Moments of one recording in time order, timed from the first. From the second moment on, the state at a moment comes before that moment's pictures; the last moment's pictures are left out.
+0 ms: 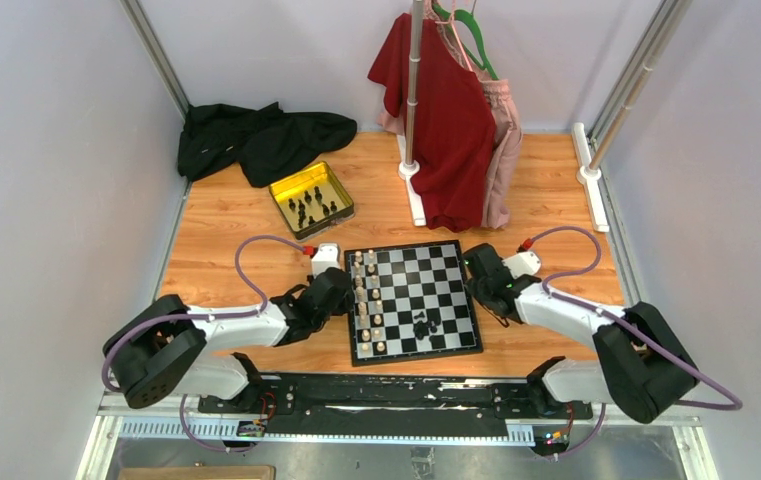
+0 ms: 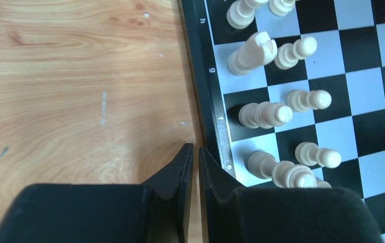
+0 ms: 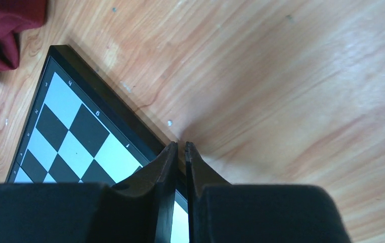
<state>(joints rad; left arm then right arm) -0.88 1.30 0.39 0.16 -0.48 -0.69 0.56 1.25 0.48 -0.22 0.45 1.31</state>
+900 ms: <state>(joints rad) -0.68 1.27 0.40 0.10 -0.46 -0.58 0.67 1.45 0.58 -0.08 0.48 1.34</state>
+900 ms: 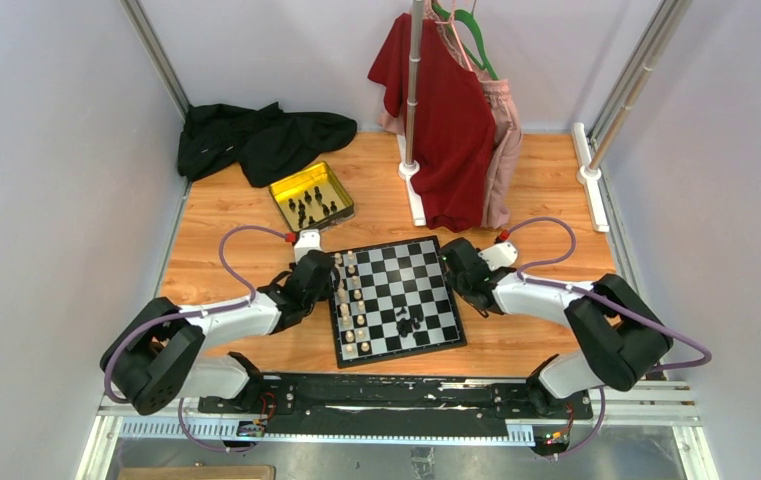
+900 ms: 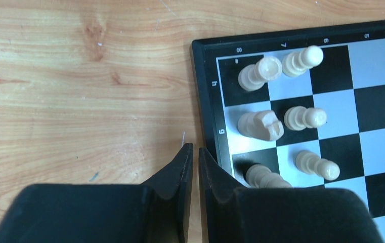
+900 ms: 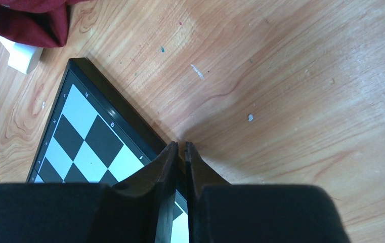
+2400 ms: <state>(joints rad) -0.53 1.52 0.60 0.13 -0.36 -0.52 0.67 1.50 0.62 -0.05 0.54 1.32</state>
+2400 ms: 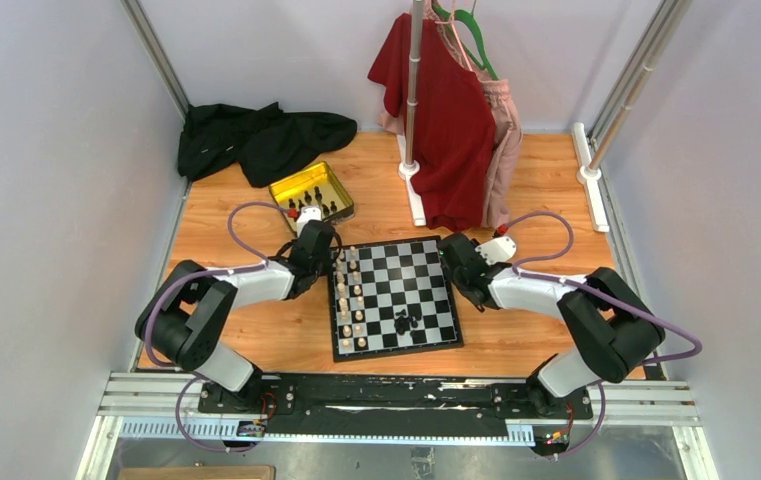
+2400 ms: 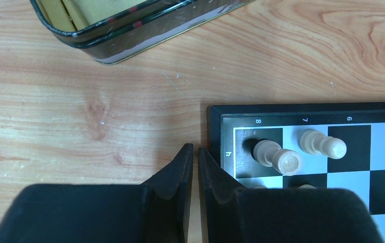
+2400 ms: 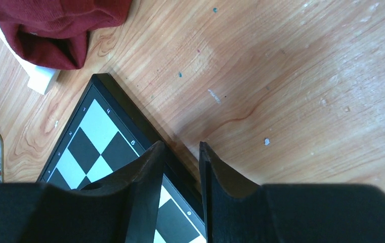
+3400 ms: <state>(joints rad) -0.52 1.59 0.70 0.12 -0.35 -0.52 0.65 1.49 0.63 -0.08 0.55 1.29</state>
